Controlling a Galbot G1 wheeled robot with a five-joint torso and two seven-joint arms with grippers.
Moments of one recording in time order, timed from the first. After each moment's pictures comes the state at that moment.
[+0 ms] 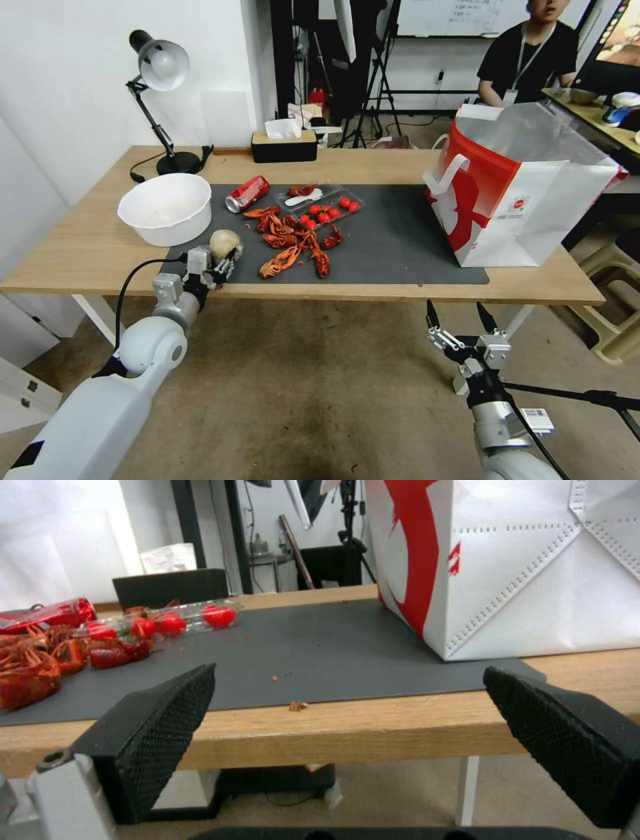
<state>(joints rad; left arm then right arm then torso) 1.15 -0.96 -0.32 -1.80 -0.65 0.18 -0.11 -1.71 1.13 0.42 2.03 0.36 0.36 0.23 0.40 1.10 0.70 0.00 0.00</state>
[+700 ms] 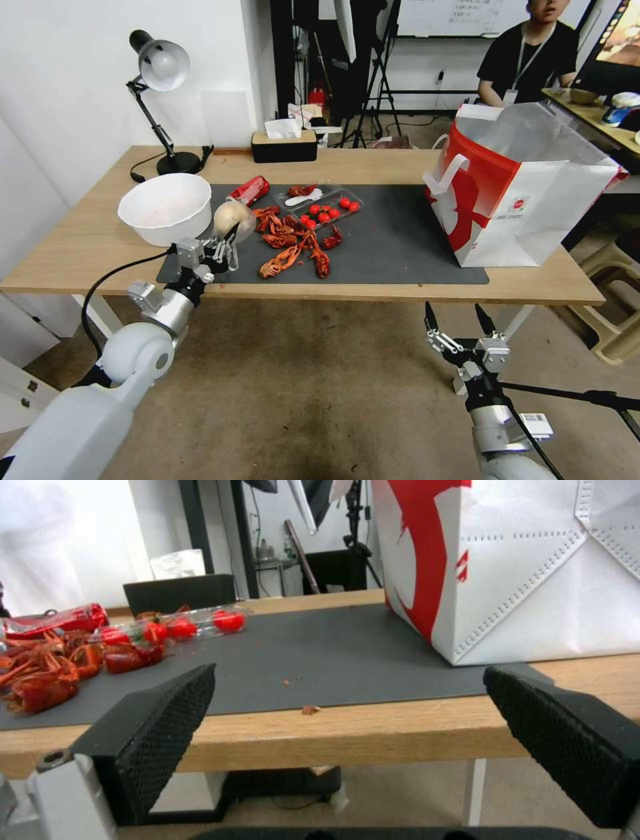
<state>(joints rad) 1.16 -0.85 -0.35 -1.88 -0.84 -0.16 0.26 -1.72 1.13 0.42 2.04 0.36 0.37 0.22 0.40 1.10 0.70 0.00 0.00</state>
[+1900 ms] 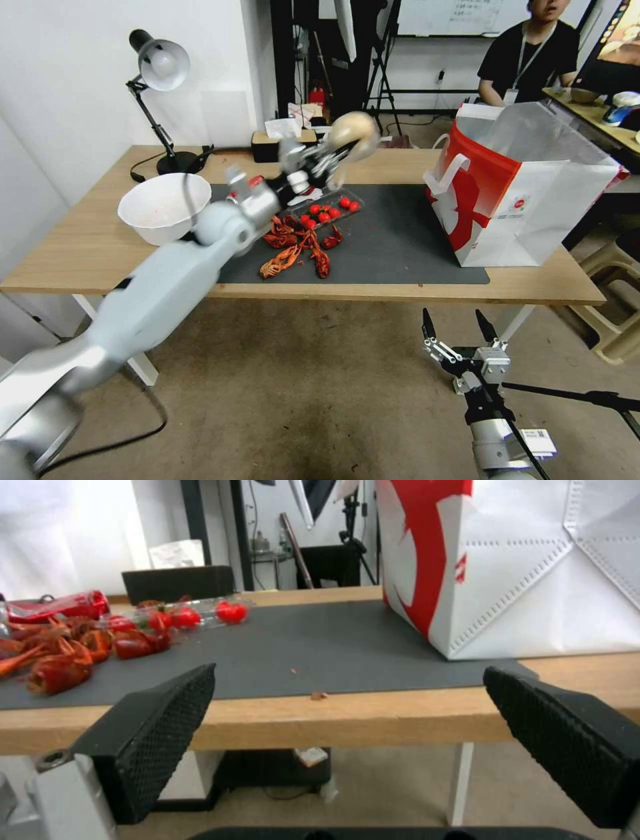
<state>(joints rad) 0.21 -1.16 0.32 -1.43 -0.98 -0.14 0.43 -1.79 1.19 0.43 2.09 0.27 0.35 0.24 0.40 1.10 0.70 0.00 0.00</state>
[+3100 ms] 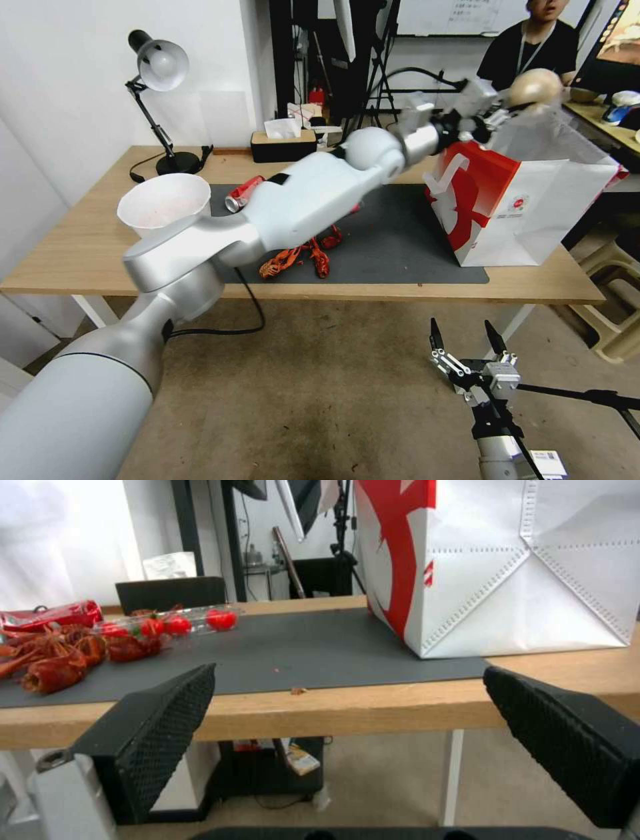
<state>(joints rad) -0.23 -1.61 0.72 -0.96 -0.87 -0.16 0.32 -1.85 1.22 0.46 2.08 0.26 0.45 0.21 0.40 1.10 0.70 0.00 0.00</state>
